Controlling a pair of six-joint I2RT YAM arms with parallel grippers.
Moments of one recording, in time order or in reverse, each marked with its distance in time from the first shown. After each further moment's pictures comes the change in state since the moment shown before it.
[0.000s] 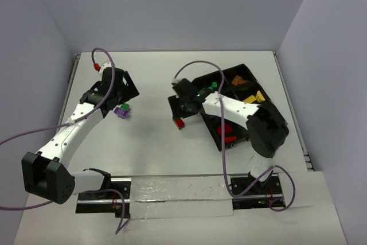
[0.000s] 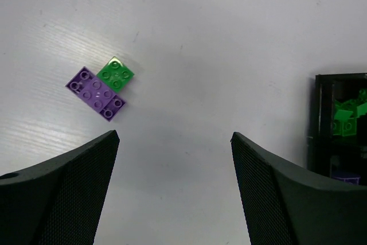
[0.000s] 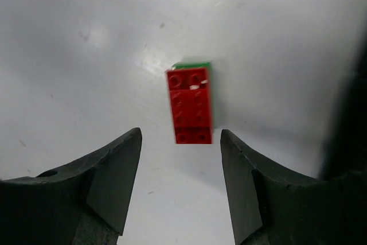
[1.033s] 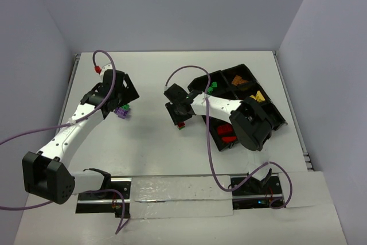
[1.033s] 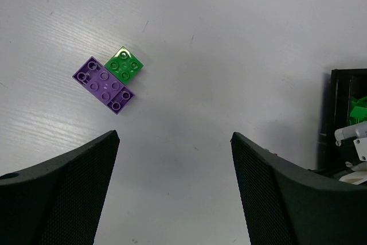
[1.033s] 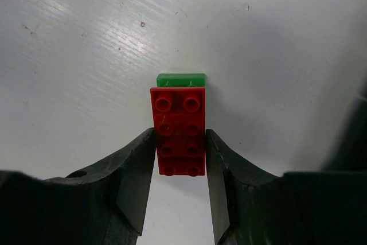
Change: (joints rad) left arm 0.000 -0.005 -0.031 -0.017 -0.011 -0.007; right arm 0.065 0.193 0.082 -0.045 0.061 -0.108
